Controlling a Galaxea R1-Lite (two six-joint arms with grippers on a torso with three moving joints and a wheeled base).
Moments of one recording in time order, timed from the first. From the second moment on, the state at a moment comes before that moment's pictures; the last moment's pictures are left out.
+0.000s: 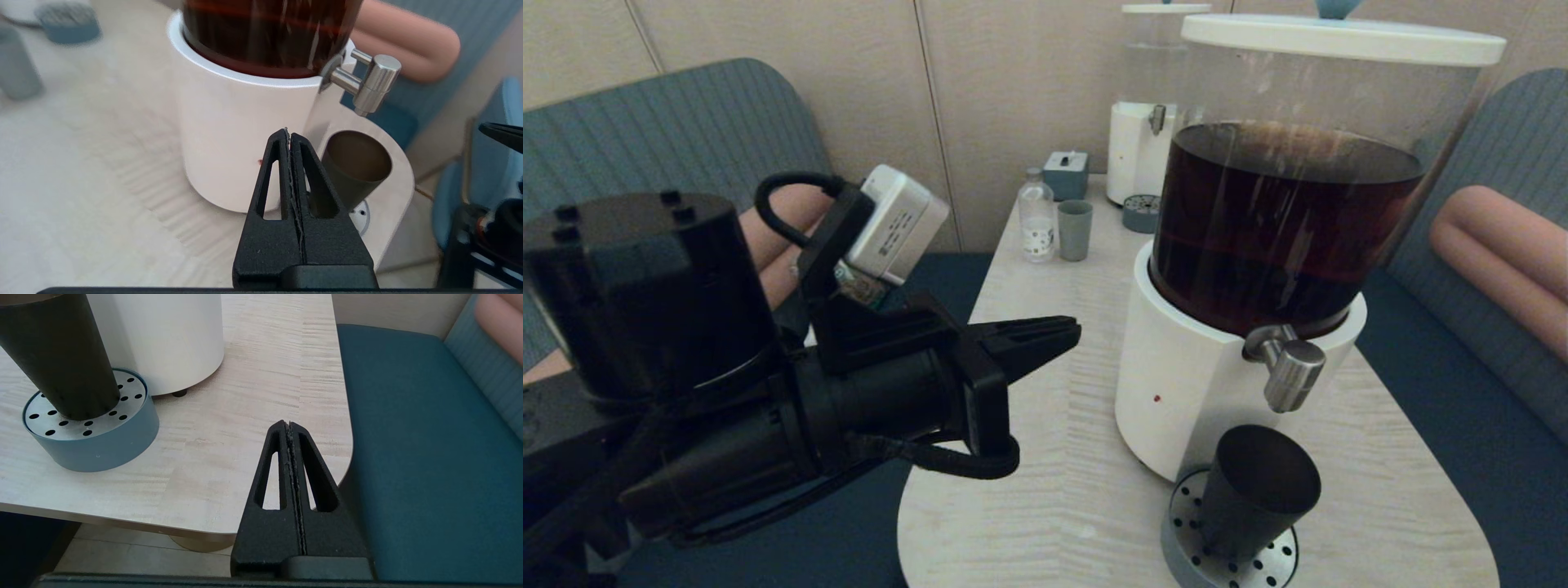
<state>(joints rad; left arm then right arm) -0.73 1.45 -0.73 -0.71 -0.24 -0.03 0.01 0.00 0.00 -0.02 -0.01 -0.01</state>
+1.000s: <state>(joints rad) -0.69 1.50 -0.39 -1.04 -0.27 -0.06 0.01 0.00 0.00 -0.02 -0.01 -0.01</state>
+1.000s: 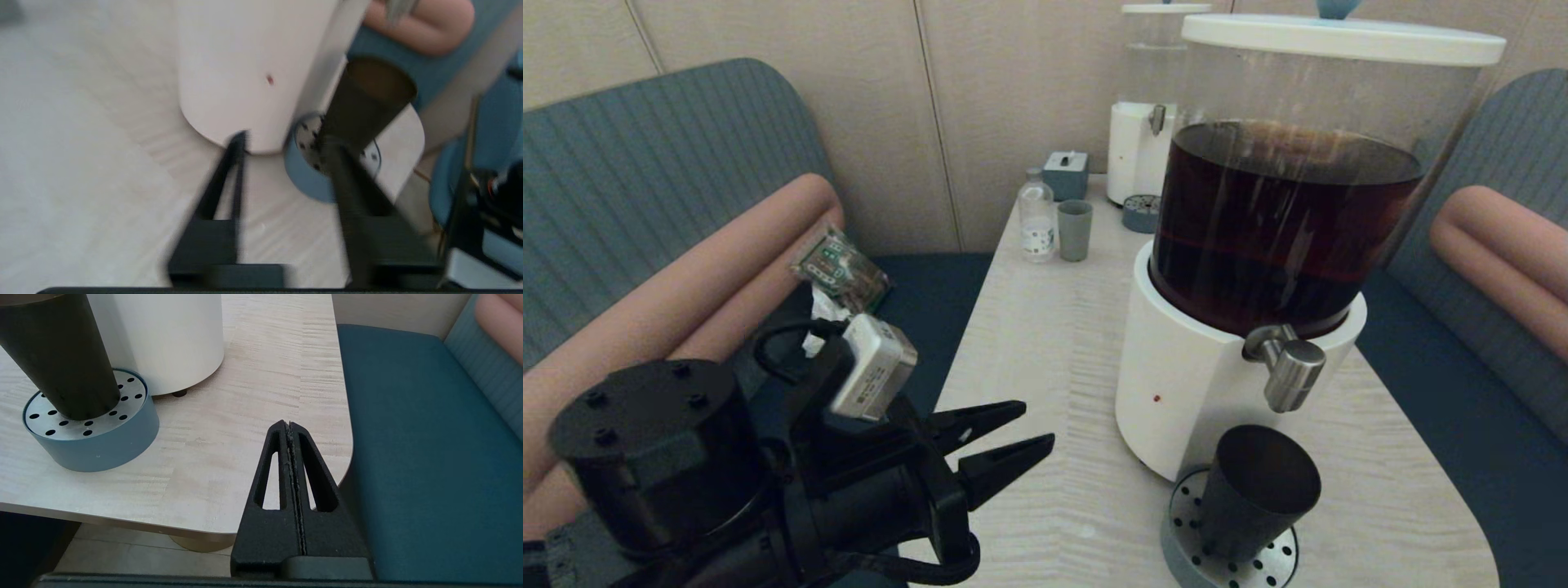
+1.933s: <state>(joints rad) -0.69 1.84 -0.48 -1.24 -0.44 0.12 0.01 0.00 0.00 -0.02 -0.01 -0.01</state>
